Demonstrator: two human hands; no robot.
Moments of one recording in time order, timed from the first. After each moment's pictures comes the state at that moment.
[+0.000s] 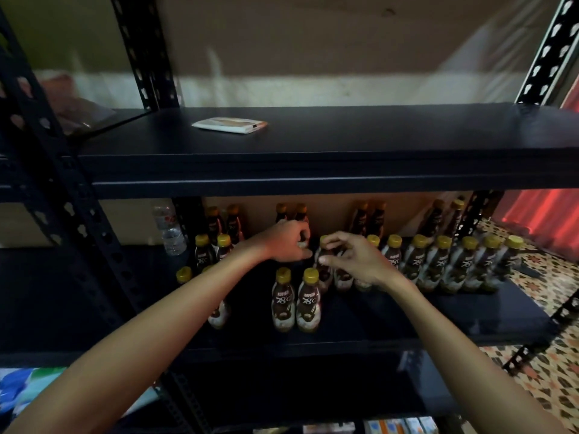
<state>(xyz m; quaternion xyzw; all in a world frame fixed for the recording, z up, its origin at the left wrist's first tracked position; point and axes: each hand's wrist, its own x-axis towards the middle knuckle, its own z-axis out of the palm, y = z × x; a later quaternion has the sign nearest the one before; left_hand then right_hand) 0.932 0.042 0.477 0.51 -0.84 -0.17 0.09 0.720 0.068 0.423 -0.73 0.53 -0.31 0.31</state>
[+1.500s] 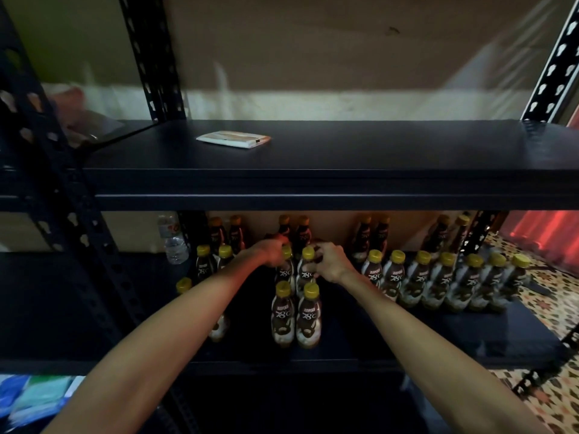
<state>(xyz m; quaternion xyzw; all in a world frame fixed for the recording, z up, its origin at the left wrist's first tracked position) 0.951 -0.016 0.435 0.65 -0.73 -0.21 0.02 0.769 -0.012 0.387 -0.70 0.59 -0.28 0.30</state>
